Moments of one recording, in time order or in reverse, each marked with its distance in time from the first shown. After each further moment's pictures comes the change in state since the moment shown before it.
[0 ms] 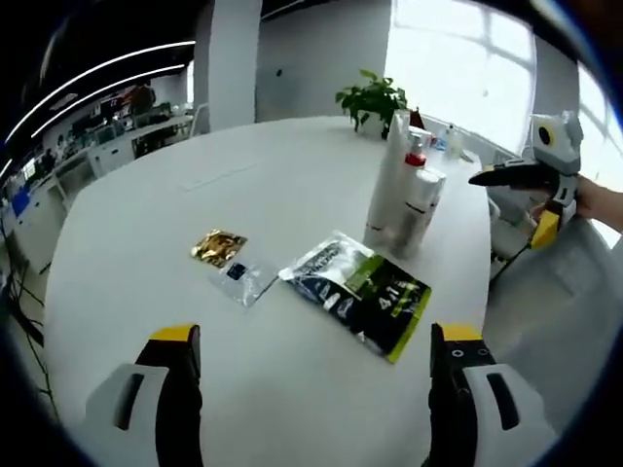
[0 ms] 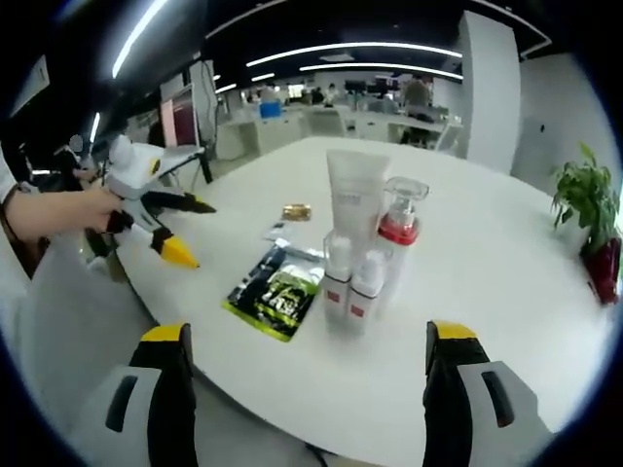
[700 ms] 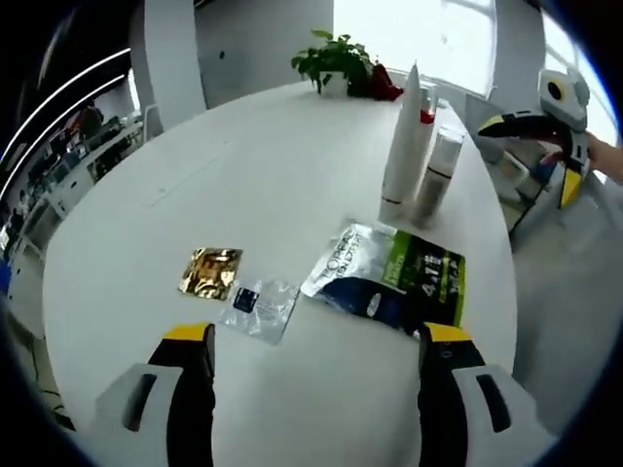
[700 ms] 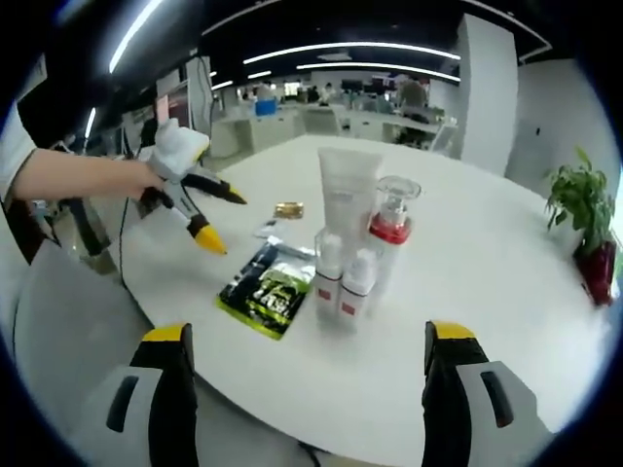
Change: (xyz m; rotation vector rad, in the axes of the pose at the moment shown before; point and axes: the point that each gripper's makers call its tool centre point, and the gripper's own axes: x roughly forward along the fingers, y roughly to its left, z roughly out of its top) left arm 0.047 0.028 0.007 0.243 0.170 -0.111; right arm 0.001 -0.008 -0.003 0.011 0.010 -0.036
